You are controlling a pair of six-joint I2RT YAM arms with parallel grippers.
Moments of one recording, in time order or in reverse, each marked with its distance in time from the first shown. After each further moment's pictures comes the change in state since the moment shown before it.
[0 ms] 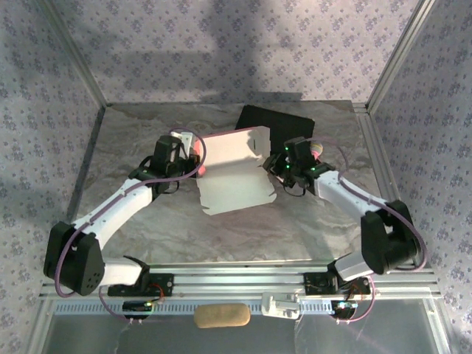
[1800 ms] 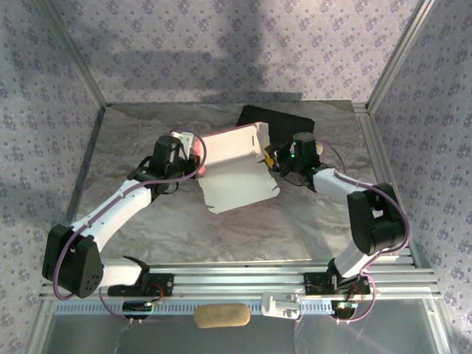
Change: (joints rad) left arm -0.009 -0.016 0.000 -0.011 0.002 0.034; right arm -0.105 0.126 -0.057 0.466 -0.199 0.435
